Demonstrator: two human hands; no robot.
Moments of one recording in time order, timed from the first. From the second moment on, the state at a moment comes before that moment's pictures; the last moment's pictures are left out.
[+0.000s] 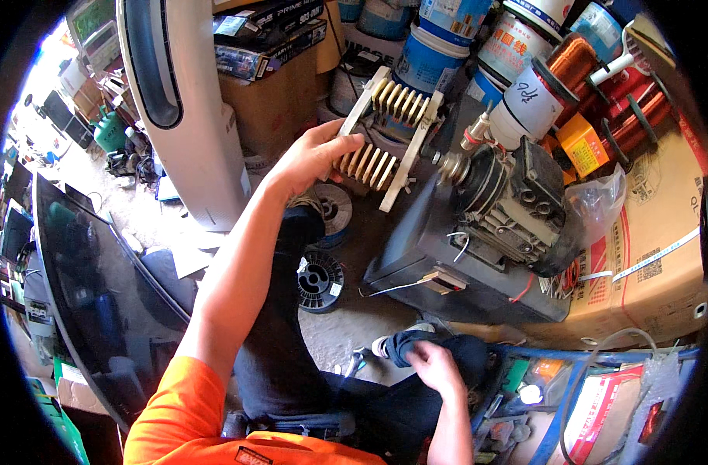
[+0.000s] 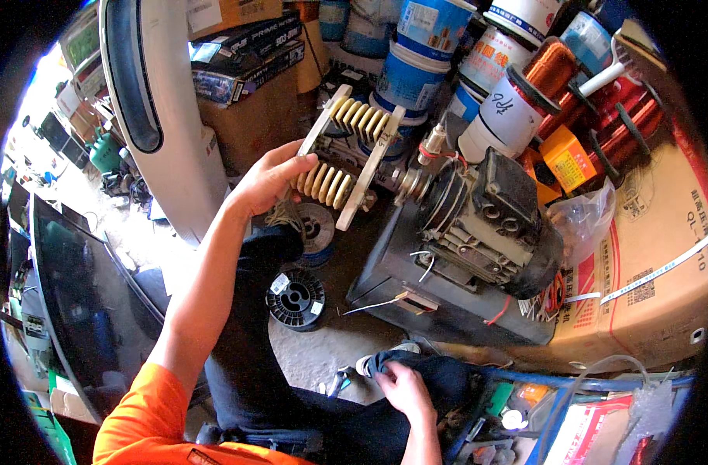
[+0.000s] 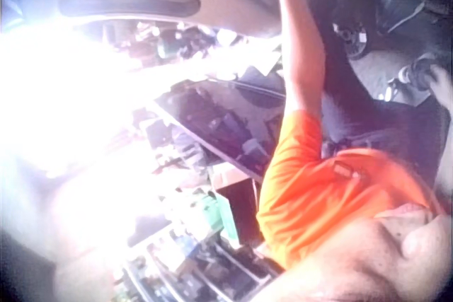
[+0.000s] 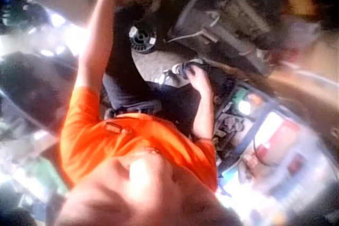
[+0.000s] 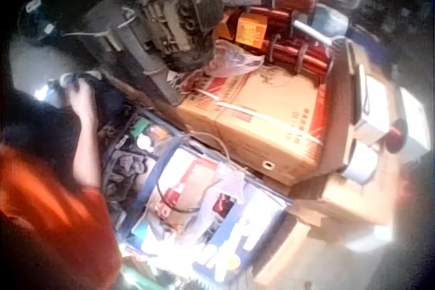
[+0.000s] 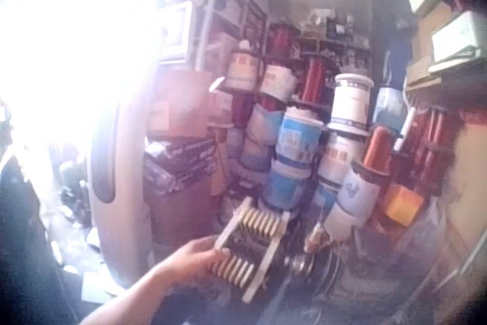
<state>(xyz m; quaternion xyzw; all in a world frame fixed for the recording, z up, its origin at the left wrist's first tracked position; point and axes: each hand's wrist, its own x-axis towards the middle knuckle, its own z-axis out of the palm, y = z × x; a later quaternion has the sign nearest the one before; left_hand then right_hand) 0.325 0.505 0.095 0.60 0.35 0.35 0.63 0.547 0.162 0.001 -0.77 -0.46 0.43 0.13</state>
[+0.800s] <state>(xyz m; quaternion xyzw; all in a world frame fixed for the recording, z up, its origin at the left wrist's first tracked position) 0.324 0.507 0.093 0.63 0.37 0.33 0.60 0.494 0.535 0.223 -0.65 -0.73 -0.05 -0.17</state>
